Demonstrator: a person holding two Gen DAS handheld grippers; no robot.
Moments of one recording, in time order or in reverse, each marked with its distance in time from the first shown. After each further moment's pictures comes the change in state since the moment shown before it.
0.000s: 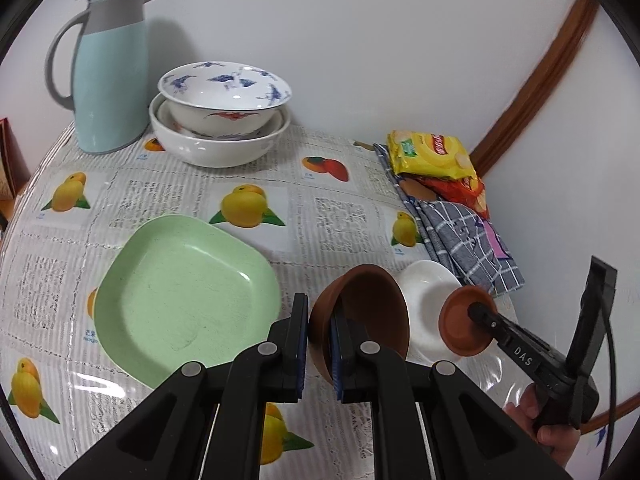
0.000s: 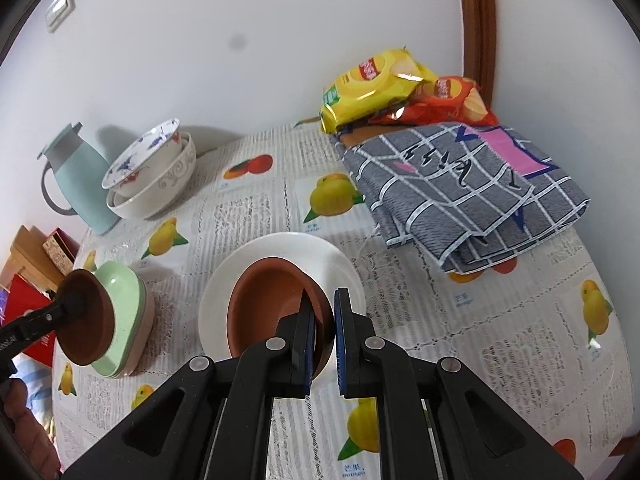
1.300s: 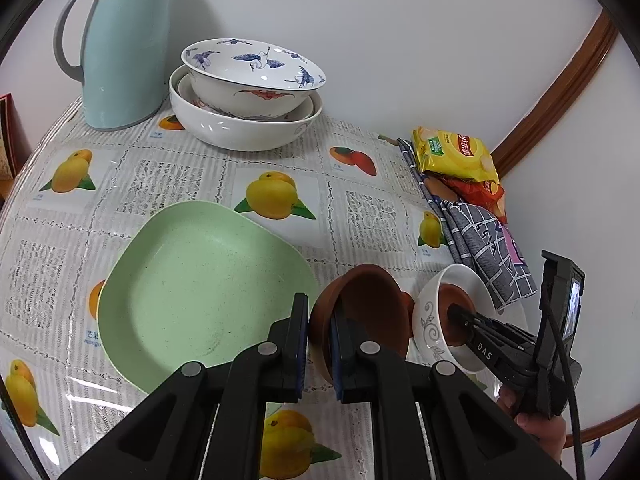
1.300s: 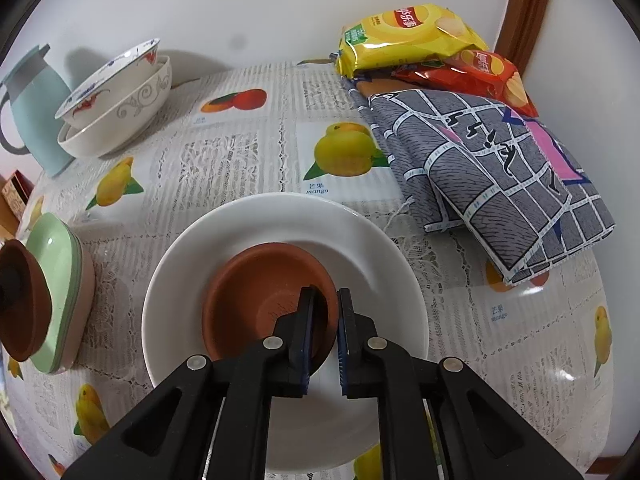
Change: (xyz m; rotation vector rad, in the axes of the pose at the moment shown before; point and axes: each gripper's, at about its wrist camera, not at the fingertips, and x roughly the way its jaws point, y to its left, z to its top) left arm 0.021 0.030 0.004 -0.047 0.038 0.000; right arm 0.068 0.028 0.003 -0.138 0.151 -0.148
